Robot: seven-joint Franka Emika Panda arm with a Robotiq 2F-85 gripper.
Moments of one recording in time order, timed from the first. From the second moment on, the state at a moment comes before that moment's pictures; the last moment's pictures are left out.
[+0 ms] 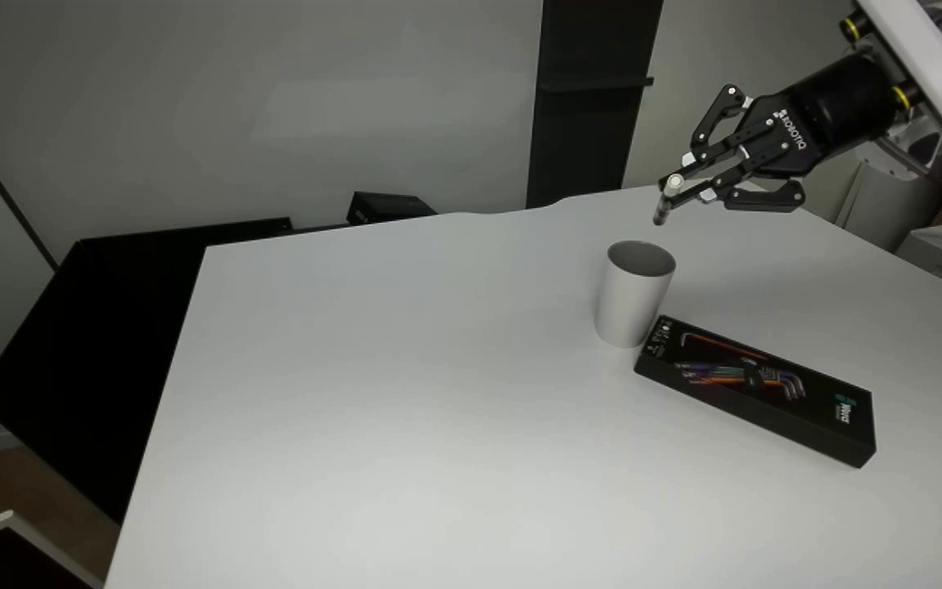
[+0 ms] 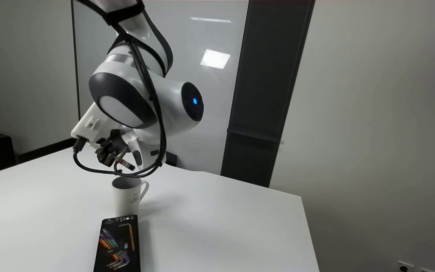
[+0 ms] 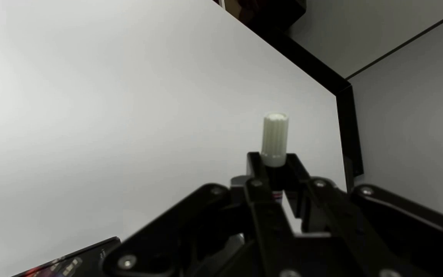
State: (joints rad) arm -0.11 0.29 -0.10 -2.17 1.30 2.06 0.03
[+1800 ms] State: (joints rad) arm -0.13 0.47 -0.11 -2.07 1.36 2.05 0.12
